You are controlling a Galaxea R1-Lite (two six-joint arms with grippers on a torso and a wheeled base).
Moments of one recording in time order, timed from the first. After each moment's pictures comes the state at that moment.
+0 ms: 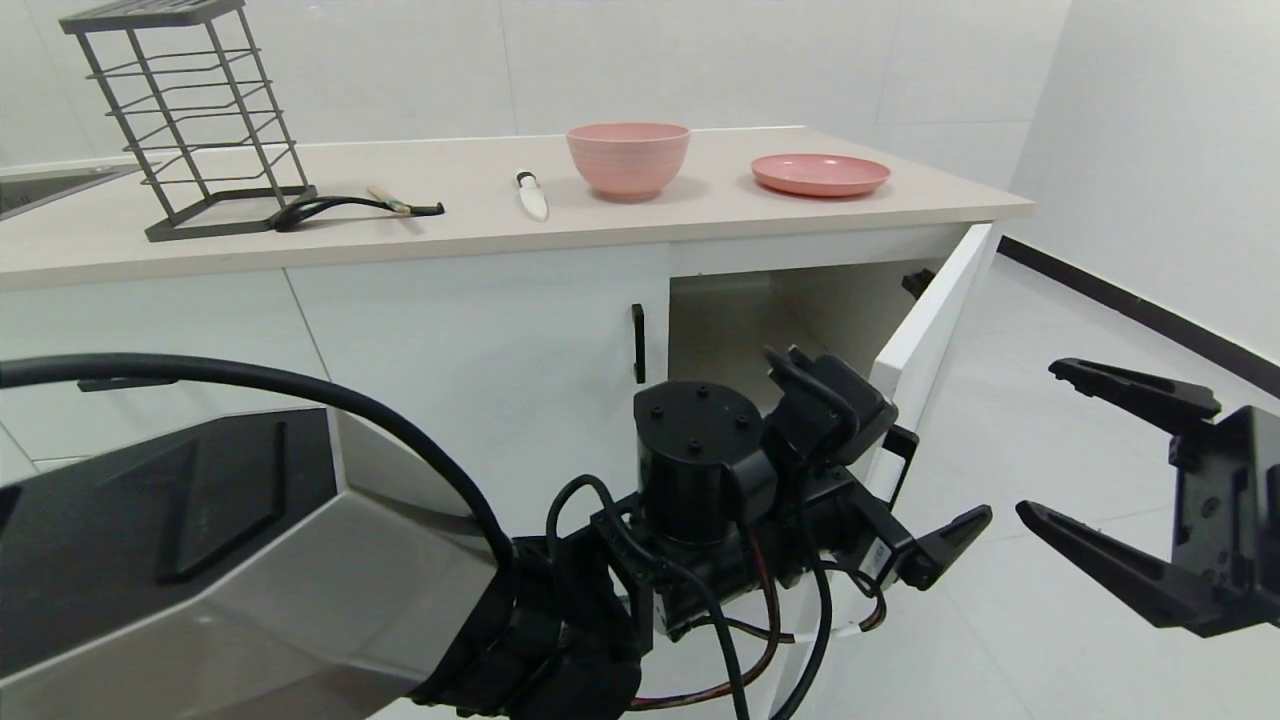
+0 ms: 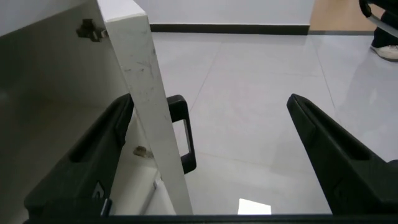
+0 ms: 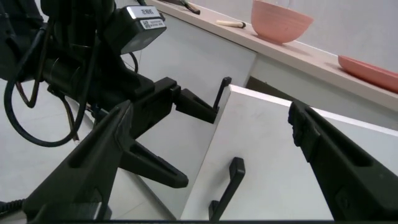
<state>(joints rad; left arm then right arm) -1.01 2.15 -1.09 -1.08 -0.17 0.11 0.14 1.40 -0.08 -1.53 0.81 -0.12</state>
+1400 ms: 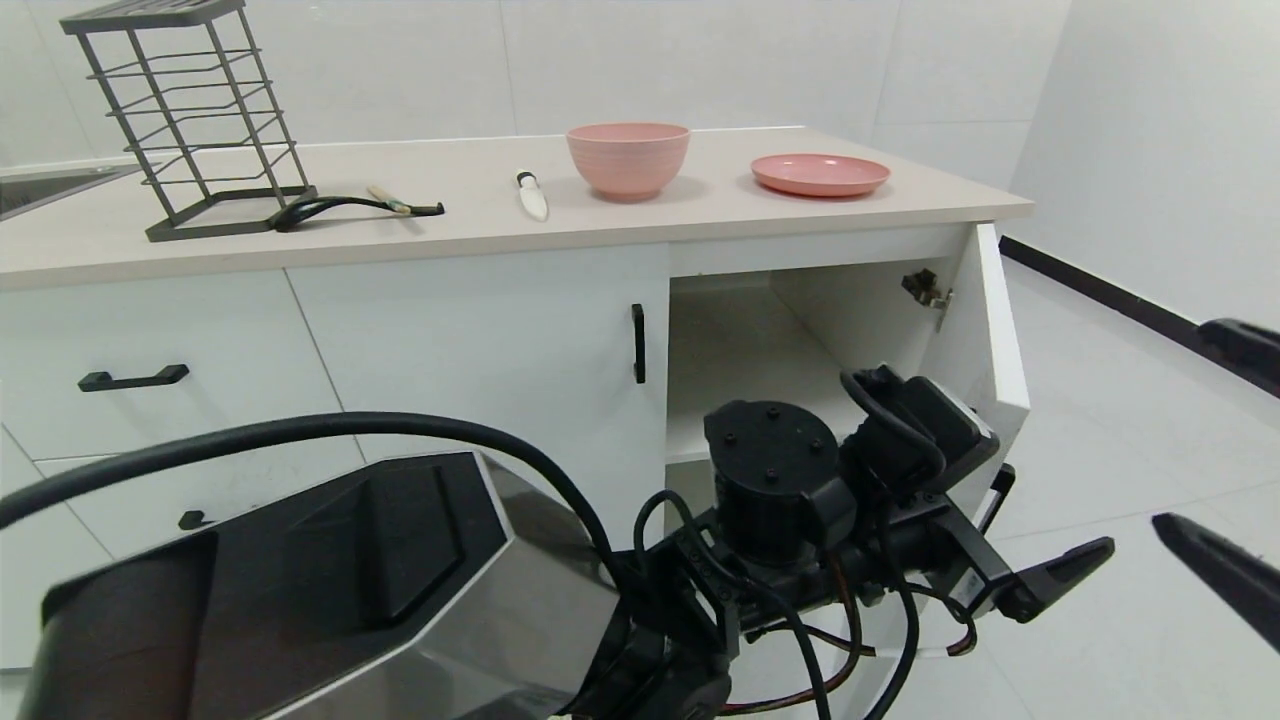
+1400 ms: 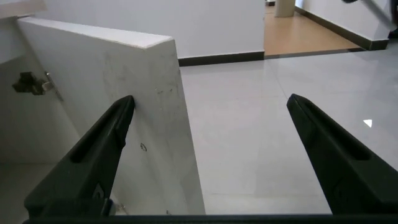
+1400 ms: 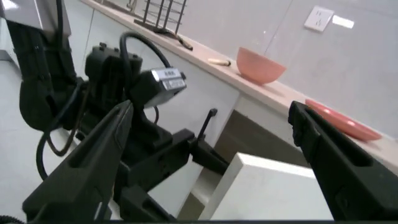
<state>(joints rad) -1.06 2.30 -1.29 -1.17 -0.30 0.11 0.12 1.18 -0.08 -1.53 0.81 -0.12</state>
